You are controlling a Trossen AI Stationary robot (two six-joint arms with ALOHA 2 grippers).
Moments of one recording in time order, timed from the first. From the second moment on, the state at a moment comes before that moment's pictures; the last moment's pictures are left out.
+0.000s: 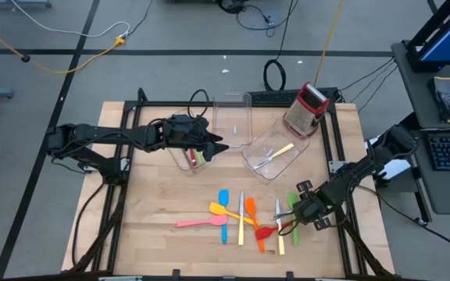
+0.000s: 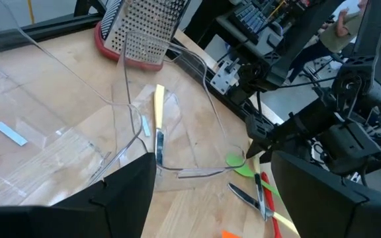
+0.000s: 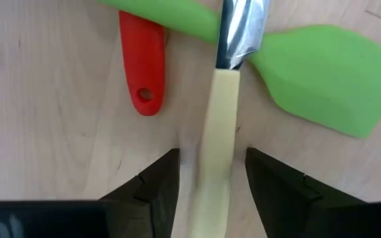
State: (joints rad) left arm 0.19 1.38 0.93 0.10 0.07 -0.61; right arm 0.64 1.37 0.55 -0.74 -0.05 0.33
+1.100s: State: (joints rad) left arm 0.19 1.38 0.93 0.10 0.07 -0.61; right arm 0.64 1.14 0.81 -1.16 -0.03 0.27
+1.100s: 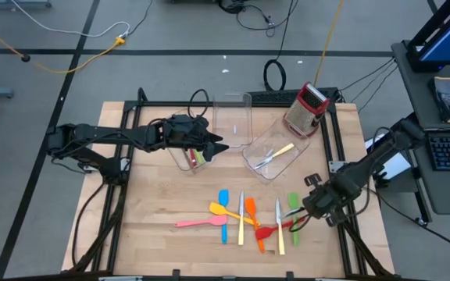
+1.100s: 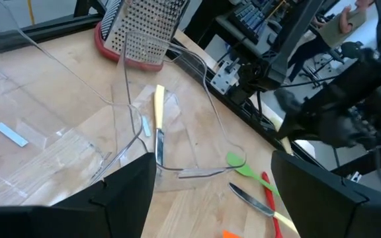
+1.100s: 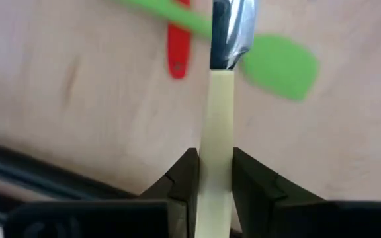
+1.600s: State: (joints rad) left arm 0.19 1.38 0.93 0.10 0.04 -0.61; right arm 0.59 1.07 0.97 -1.25 0.32 0.08
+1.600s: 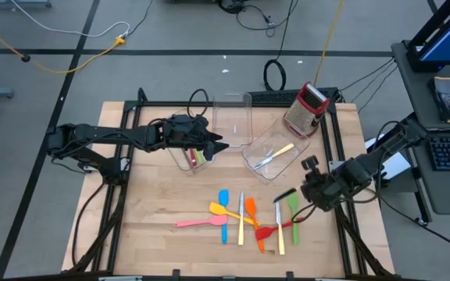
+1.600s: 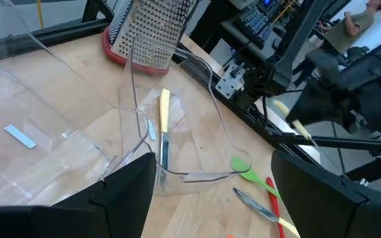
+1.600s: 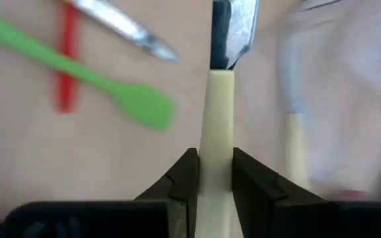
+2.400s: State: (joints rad) left arm 0.19 1.38 0.93 0.10 0.04 -0.61; right arm 0.16 1.07 0.97 -0.94 0.69 -0.77
